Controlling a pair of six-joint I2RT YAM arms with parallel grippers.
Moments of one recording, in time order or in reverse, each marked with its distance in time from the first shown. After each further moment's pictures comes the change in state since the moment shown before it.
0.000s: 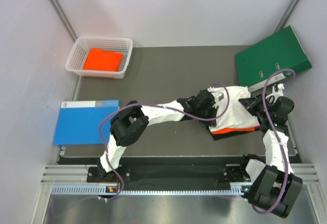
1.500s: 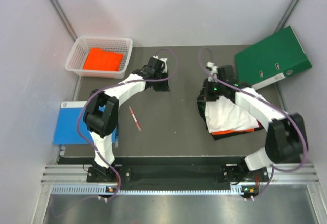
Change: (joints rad) left arm 0.517 -0.161 -0.043 -0.229 -0.101 0.098; right arm 0.718 0.493 0.530 -0.404 0.227 -0.284
